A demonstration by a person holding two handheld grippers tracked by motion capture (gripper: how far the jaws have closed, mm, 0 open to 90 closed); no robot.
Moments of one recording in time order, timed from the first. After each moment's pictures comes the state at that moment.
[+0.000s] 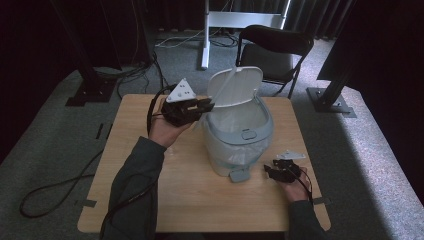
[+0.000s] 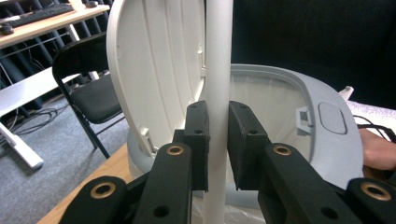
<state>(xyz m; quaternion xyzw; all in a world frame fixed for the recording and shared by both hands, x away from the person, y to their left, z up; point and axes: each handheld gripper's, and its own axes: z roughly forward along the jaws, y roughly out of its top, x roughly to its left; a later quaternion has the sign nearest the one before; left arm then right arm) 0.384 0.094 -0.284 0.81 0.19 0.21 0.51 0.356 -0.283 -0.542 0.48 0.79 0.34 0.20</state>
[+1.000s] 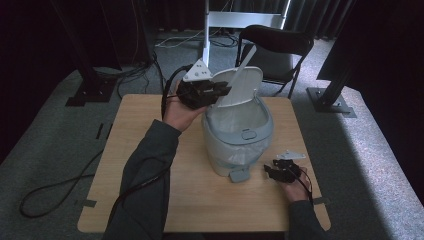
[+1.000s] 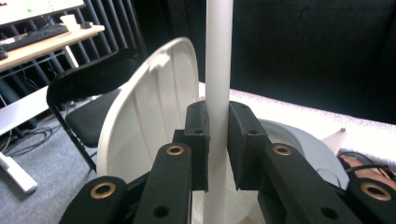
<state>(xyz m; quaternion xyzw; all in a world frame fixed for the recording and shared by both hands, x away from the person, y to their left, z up) 0.399 0.056 -0.242 0.80 0.17 0.21 0.54 0.356 -0.283 -0.543 0.47 0.79 0.34 0.20</state>
